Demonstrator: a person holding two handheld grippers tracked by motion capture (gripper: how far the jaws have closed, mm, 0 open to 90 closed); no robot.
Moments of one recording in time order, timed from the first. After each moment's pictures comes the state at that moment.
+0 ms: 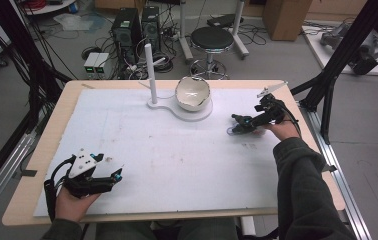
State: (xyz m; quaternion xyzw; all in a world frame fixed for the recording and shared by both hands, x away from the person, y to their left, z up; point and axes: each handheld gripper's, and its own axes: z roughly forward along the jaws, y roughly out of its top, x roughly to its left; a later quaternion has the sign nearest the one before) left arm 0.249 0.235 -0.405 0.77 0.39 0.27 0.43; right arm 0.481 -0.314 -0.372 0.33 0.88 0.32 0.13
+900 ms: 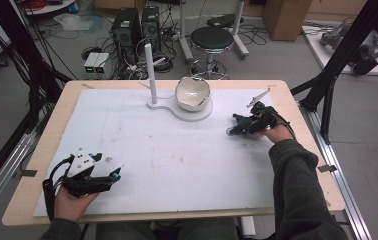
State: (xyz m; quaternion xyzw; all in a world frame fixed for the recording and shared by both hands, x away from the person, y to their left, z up) left arm 0.250 0.239 -0.406 0.77 0.39 0.27 0.43; right arm 0.492 -0.301 -0.406 0.30 0.92 0.24 0.09
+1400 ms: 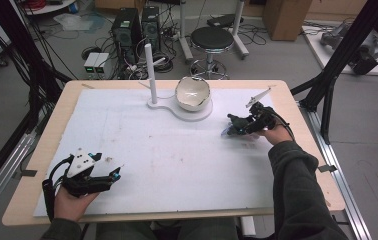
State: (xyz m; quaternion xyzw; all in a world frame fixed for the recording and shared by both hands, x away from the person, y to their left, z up) left arm 0.250 0.239 -0.405 0.77 0.39 0.27 0.43; right arm 0.482 -0.292 -0.397 0.28 0.91 0.29 0.07
